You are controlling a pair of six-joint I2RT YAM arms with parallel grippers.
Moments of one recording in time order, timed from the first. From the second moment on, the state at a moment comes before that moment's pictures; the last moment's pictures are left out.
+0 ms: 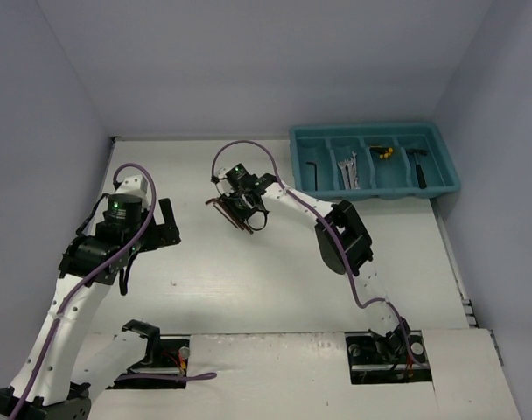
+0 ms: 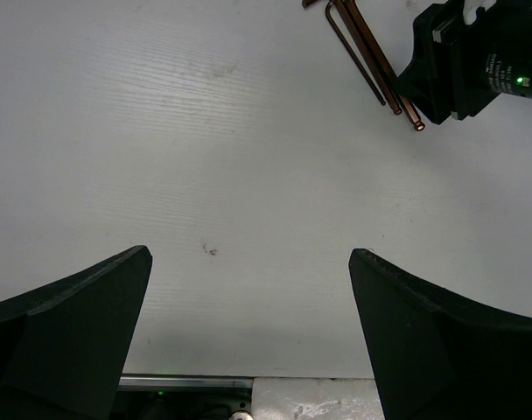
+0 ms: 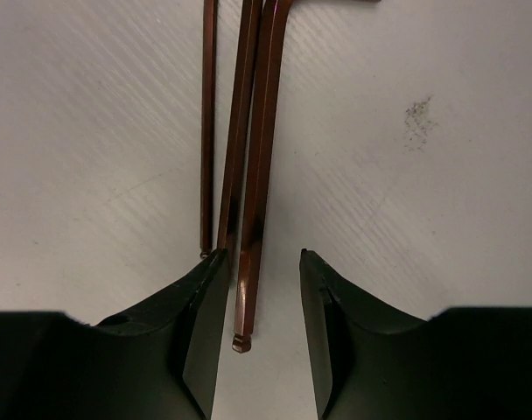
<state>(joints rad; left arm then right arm) -0.29 0.86 1.13 -1.02 -0.17 -0.41 0.78 2.31 1.91 -0.58 -0.01 -0.05</state>
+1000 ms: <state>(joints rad) -0.29 0.85 1.13 -1.02 -0.17 -0.40 0.79 1.87 1.19 -0.51 0.08 0.01</state>
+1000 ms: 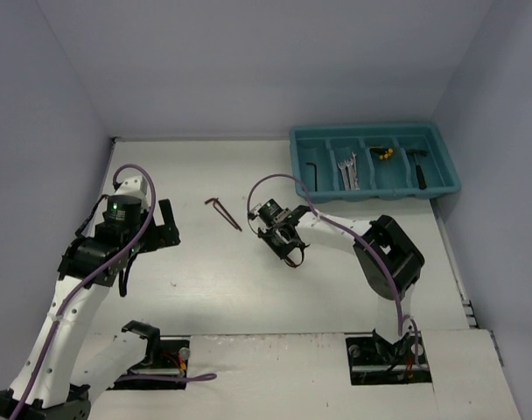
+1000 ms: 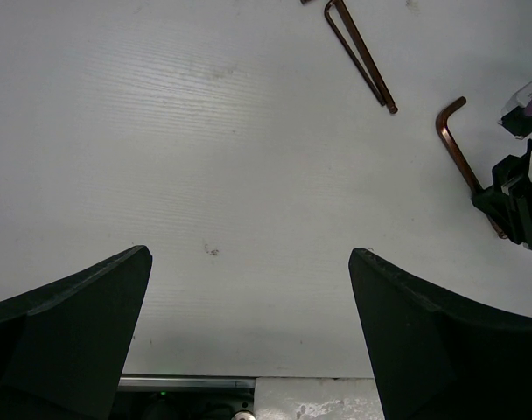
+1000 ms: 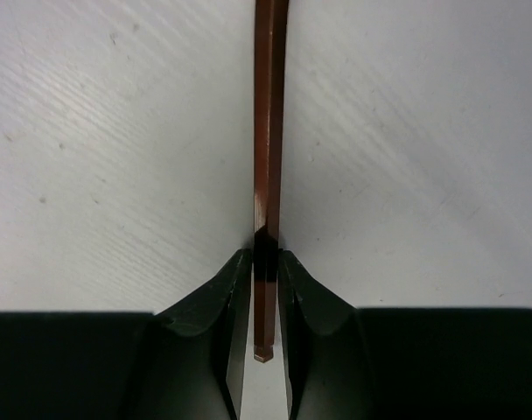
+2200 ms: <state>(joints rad) -0.29 0.83 1.13 -1.02 -0.17 -0.38 0.37 1.96 1.85 -0.63 0.19 -0.03</state>
